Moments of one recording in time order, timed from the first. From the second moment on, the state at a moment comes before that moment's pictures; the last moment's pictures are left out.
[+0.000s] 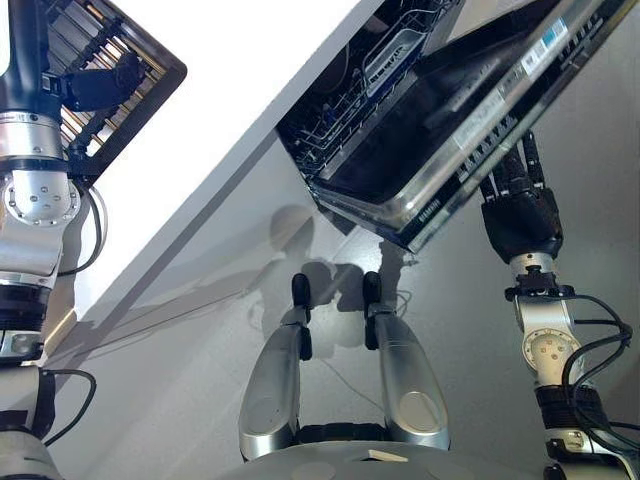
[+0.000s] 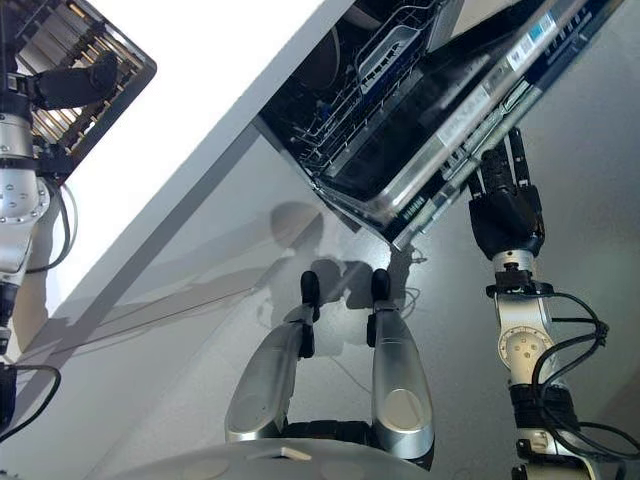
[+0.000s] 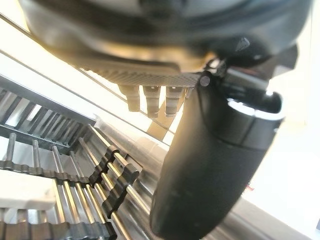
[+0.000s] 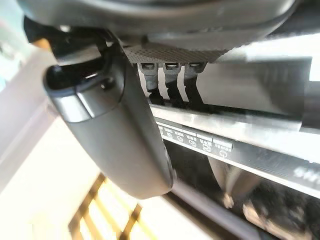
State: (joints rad) left arm -0.55 0.96 0.02 0.28 0.03 -0.27 0.39; right arm -0.14 -0.45 -0.10 0.07 1.35 -0.11 0.30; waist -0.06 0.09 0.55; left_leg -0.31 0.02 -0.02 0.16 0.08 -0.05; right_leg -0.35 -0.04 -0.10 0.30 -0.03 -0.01
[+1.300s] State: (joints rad) left arm -0.09 0.60 0.06 0.05 -0.08 -0.35 0.29; right arm -0.01 -0.27 -0.12 0.15 0.77 -0.33 -0.05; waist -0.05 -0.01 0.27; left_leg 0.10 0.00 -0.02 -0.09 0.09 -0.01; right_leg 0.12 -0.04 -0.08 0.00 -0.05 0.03
